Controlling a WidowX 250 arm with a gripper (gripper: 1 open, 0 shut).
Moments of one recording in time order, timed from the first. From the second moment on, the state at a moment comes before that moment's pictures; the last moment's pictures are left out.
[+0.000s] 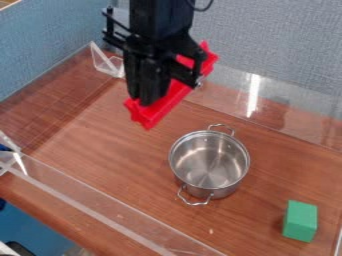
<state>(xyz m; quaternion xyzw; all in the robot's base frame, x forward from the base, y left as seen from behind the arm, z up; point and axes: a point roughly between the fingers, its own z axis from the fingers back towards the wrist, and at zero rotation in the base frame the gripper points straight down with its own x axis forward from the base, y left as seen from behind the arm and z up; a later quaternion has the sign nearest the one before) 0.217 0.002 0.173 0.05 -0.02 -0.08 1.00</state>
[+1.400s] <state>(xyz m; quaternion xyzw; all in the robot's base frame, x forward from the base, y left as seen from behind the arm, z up) 0.207 0.001 0.116 0.06 0.04 -0.11 0.99</state>
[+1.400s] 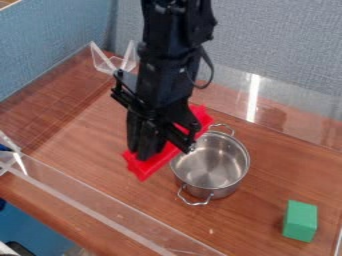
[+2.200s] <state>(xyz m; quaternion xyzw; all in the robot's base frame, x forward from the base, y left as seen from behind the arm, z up) 0.212 -0.020 0.112 0.07 0.05 -0.16 0.98</state>
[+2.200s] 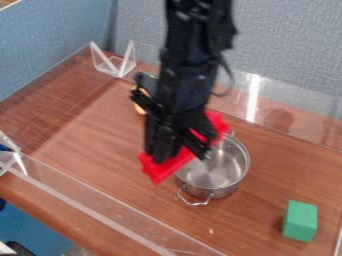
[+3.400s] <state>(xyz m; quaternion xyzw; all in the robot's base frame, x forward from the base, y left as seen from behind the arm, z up) 0.234 -0.092 0.054 0.09 0.08 -0.24 0.96</state>
